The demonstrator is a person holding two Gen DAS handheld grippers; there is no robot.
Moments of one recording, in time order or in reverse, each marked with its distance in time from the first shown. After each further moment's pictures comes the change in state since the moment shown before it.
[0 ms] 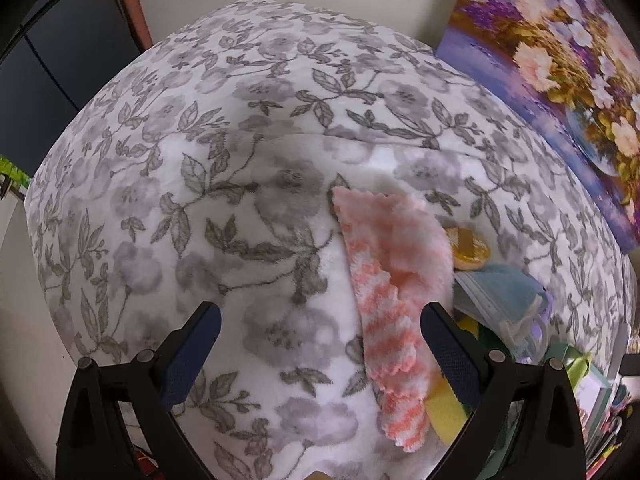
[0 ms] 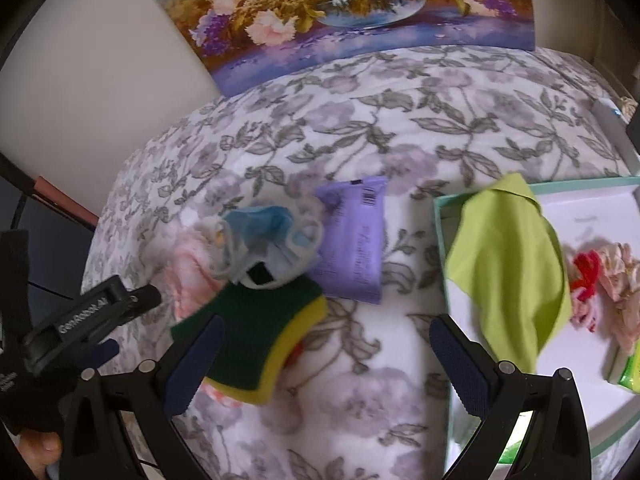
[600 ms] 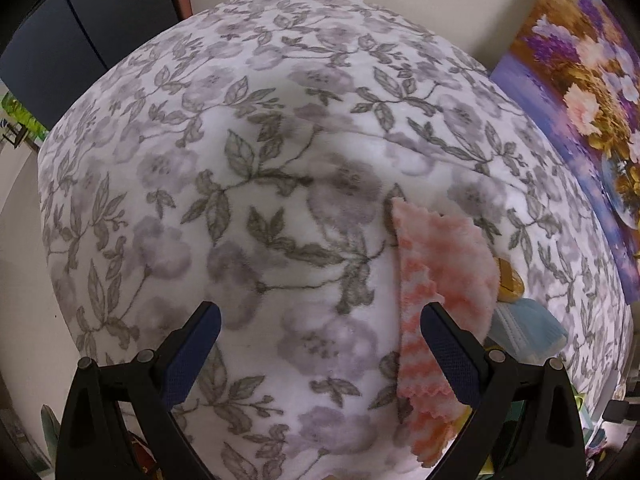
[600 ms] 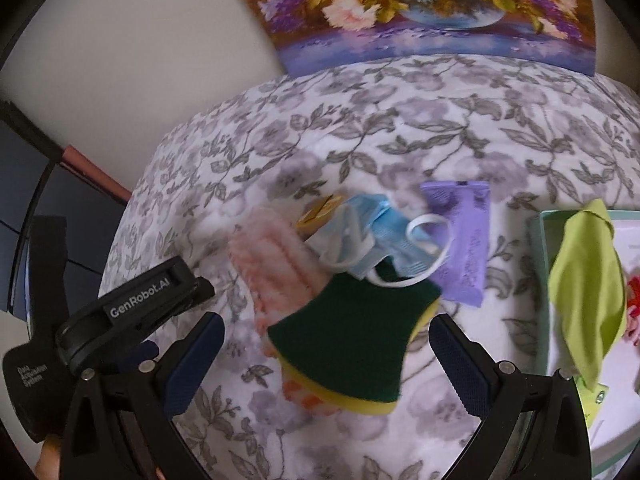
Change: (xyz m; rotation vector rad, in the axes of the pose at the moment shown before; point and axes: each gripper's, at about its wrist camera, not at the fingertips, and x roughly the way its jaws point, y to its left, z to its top) left arm 0.011 0.037 0.007 -0.165 0.028 0.024; right arm 0.017 0.065 -0.005 -0.109 0.030 0.083
